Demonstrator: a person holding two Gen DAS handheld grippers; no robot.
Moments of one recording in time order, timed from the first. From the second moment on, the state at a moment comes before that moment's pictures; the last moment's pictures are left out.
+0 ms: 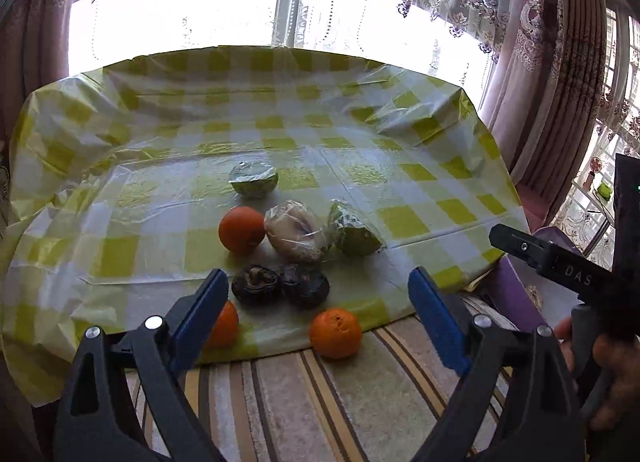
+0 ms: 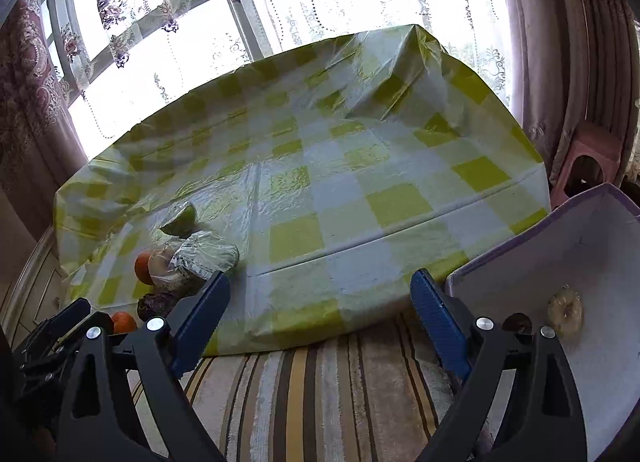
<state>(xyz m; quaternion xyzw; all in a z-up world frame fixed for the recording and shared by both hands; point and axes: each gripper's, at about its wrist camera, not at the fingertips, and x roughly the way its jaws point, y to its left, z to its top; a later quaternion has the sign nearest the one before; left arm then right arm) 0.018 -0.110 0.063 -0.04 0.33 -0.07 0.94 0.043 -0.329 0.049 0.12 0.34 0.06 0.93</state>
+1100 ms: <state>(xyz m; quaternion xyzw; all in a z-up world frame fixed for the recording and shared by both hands) 0.046 -0.049 0.014 -0.08 0.42 -0.01 0.90 0.134 -0.233 0.020 0.15 0.41 0.13 0.89</state>
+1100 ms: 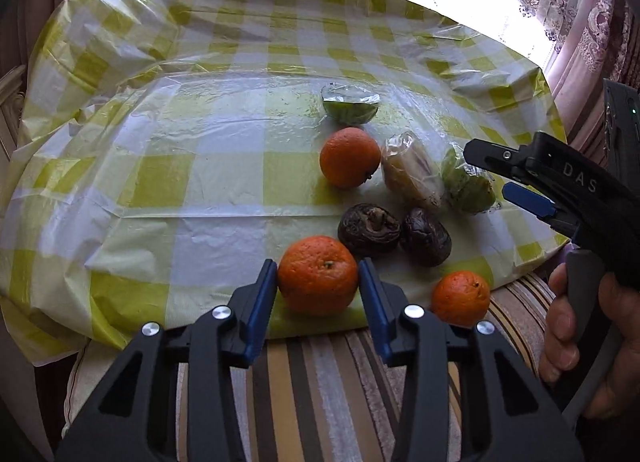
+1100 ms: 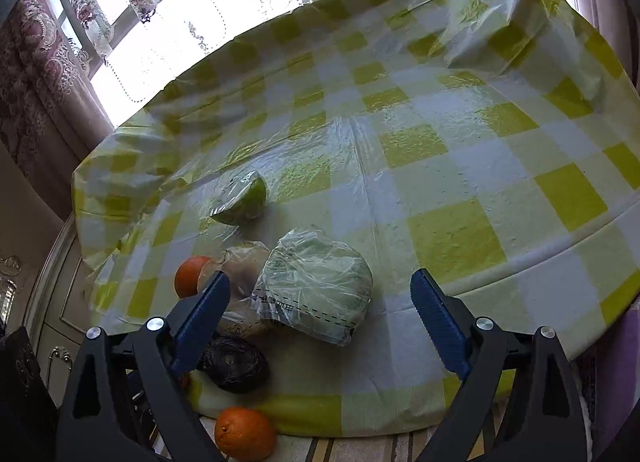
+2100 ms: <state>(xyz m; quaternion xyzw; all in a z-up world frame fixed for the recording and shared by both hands) 0.041 -0.056 0.022 -0.06 0.41 0.00 0.91 0.128 -0.240 0.017 0.14 0.42 0.14 0.89</state>
